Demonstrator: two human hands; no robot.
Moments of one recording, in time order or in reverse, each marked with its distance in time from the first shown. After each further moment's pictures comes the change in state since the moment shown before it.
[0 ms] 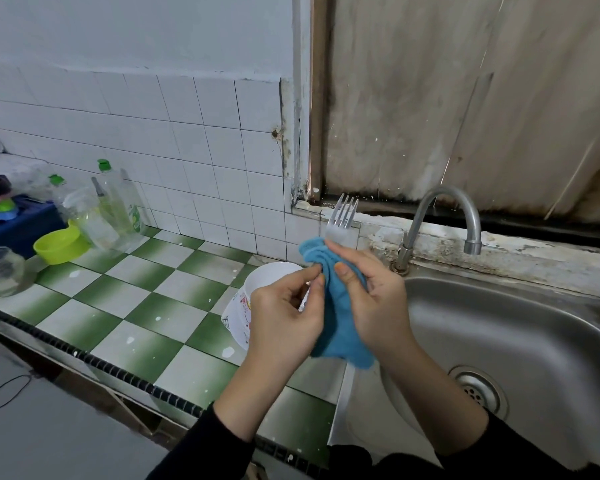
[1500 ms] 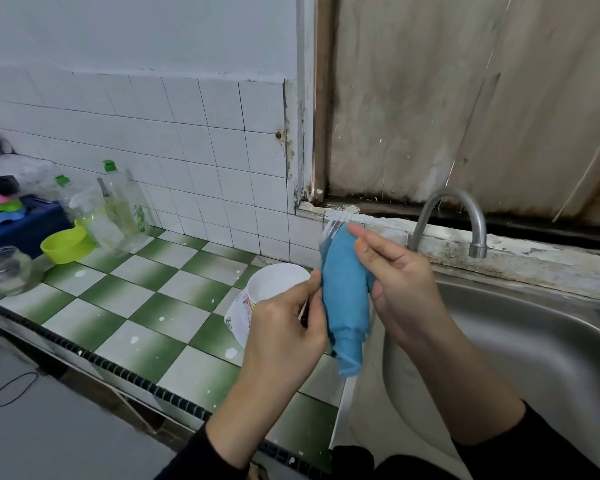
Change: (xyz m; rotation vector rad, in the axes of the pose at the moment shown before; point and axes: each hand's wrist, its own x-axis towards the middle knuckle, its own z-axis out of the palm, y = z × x) left_hand -0.011 0.011 -0.010 0.326 -0.013 0.258; right_hand 0.023 -0.027 -0.018 0.660 0.025 0.517
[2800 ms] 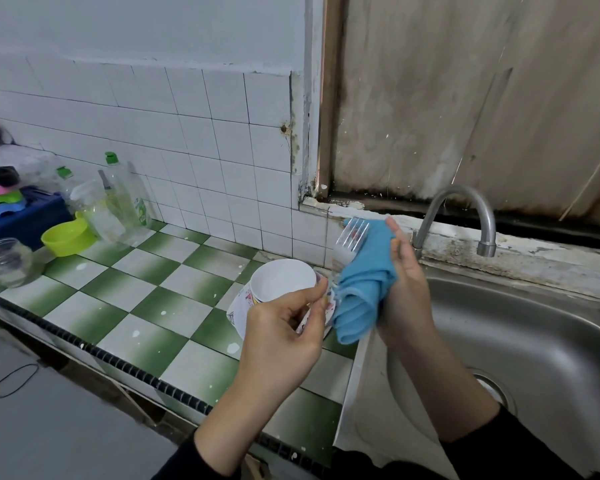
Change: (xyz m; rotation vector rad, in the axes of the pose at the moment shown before) left_hand -0.007 -0.013 -0.006 -0.318 -0.120 -0.307; right_hand 0.008 0.029 -0.003 0.059 0.192 0.017
